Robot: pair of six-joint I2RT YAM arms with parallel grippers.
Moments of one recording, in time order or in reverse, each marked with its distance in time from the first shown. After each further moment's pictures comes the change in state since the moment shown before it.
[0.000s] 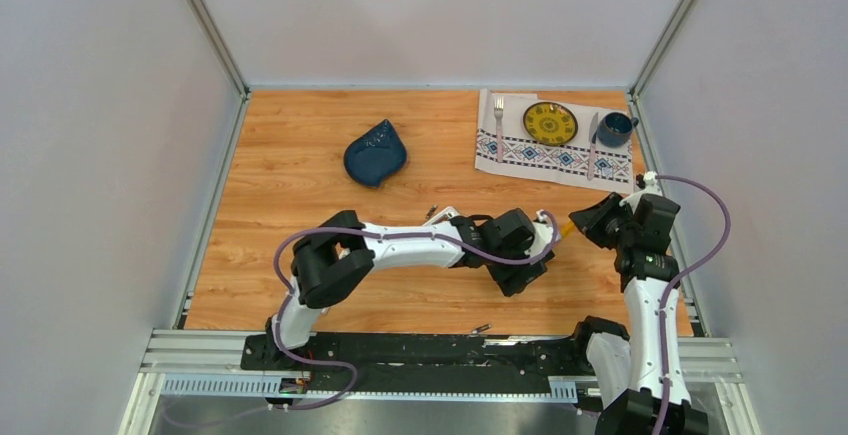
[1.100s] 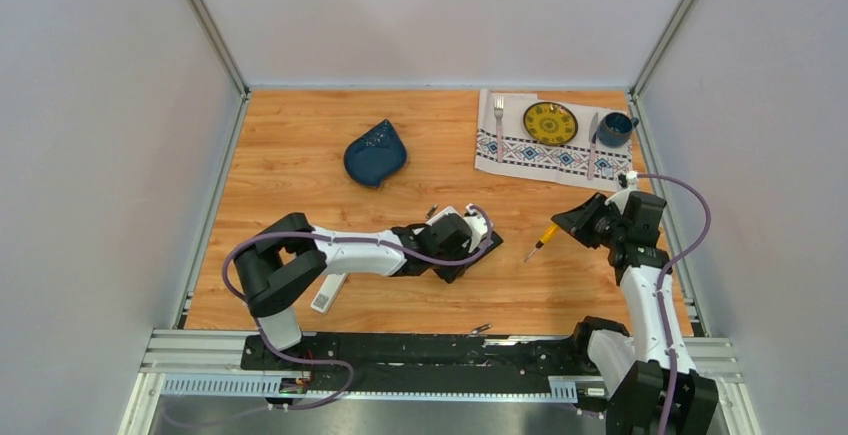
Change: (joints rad) left arm 0.098 -0.224 -0.462 0.222 -0.174 -0.084; right arm 0.017 0.102 -0.045 0.085 -0.139 0.041
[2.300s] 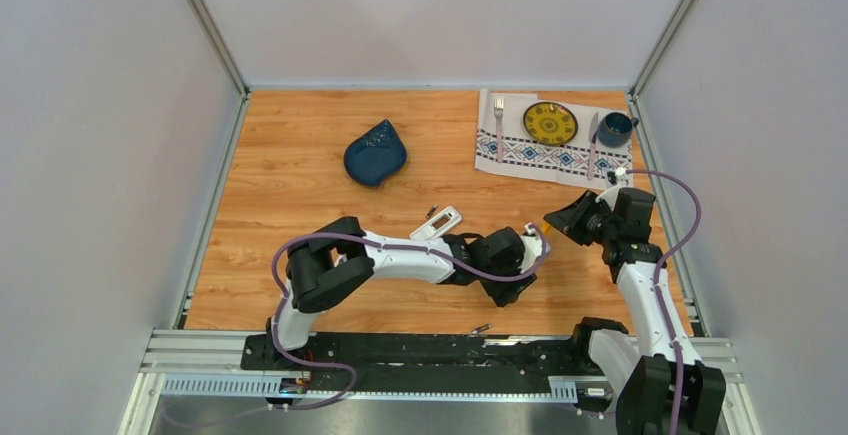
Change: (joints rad) left arm -0.152 0.223 0.303 -0.030 0.144 -0.029; right arm 0.093 0.050 -0.005 0.060 0.021 0.017
